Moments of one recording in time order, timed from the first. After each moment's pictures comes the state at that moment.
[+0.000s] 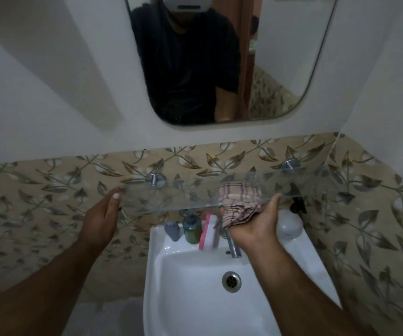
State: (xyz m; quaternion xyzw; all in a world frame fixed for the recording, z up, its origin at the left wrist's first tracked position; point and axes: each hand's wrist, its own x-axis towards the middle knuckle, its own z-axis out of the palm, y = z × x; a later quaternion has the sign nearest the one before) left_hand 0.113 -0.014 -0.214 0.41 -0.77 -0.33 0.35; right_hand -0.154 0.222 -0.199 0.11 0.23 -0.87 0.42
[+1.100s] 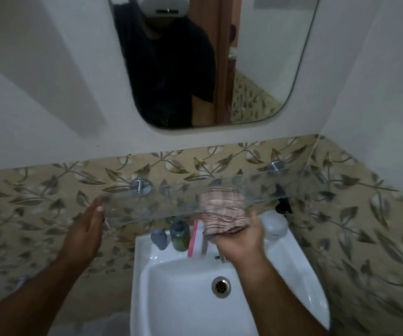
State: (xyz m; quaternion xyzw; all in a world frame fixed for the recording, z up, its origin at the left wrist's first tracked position) left_hand 0.115 -0.022 -0.223 0.40 -0.78 -0.36 0.32; right_hand -0.146 0.229 -0.232 0.11 0.21 -0.86 0.45
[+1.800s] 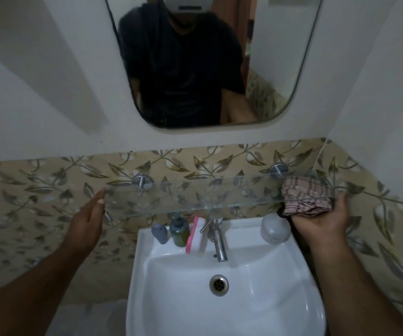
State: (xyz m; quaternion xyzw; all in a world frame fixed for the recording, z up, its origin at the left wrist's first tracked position) left_hand 0.109 -0.007 -0.217 0.42 -0.78 -0.33 0.34; right_hand -0.312 0.333 -0.208 0.06 0.25 -0.92 0.28
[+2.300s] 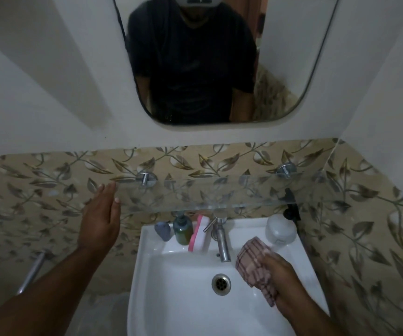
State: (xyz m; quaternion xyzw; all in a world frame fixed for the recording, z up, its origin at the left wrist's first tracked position) left_hand 0.088 0.015 -0.220 0.43 -0.82 -0.17 0.34; right_hand -0.187 0.347 -0.310 0.01 0.61 -0.65 0.45
